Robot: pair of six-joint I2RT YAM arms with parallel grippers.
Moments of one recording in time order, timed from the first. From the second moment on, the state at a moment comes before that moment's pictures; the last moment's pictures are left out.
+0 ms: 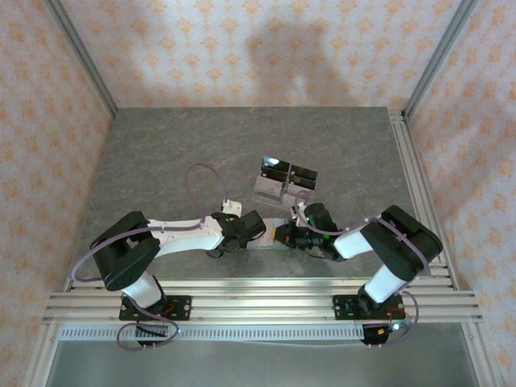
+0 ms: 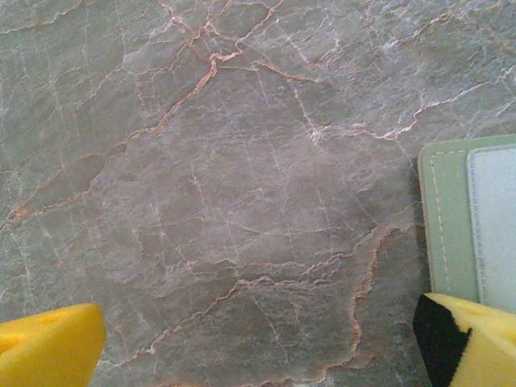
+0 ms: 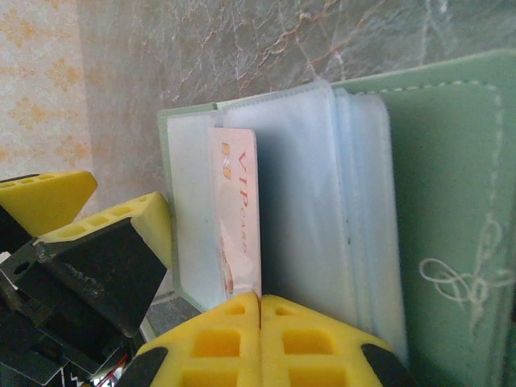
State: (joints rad) left arm -0.92 1.61 0.85 -0.67 -0.60 -0.81; right arm 0.63 1.61 0.34 0.64 -0.55 1.01
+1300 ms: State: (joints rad) left arm -0.87 1.50 0.84 -0.67 -0.59 -0.83; right arm 0.66 1.33 0.67 -0.14 -0.39 0.78
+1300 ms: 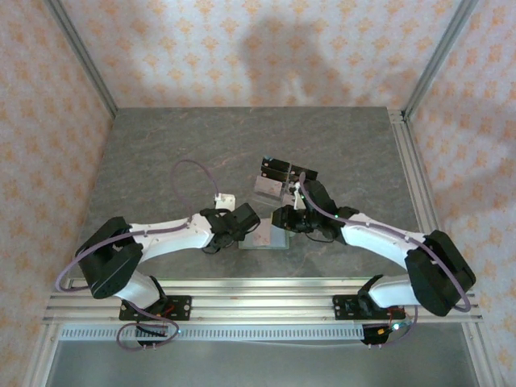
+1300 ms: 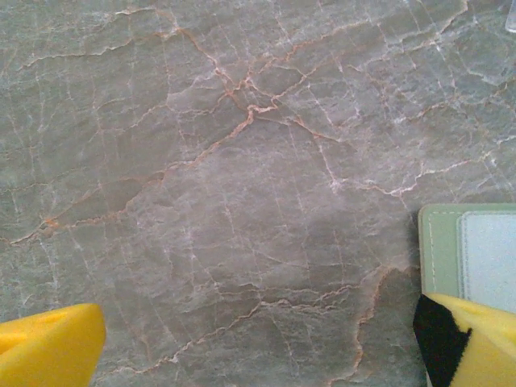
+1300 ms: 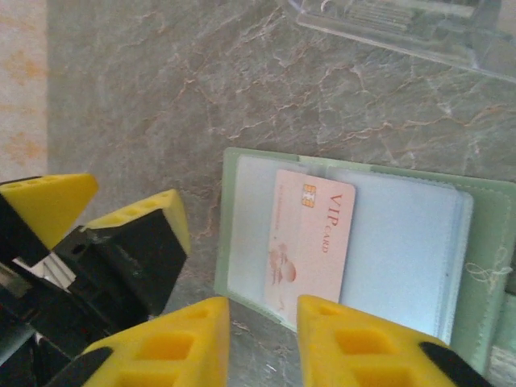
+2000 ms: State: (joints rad) left arm -0.84 1.48 0.75 -0.62 -0.58 -0.84; right arm 0.72 1.56 0.82 -0.33 -0.28 0.71
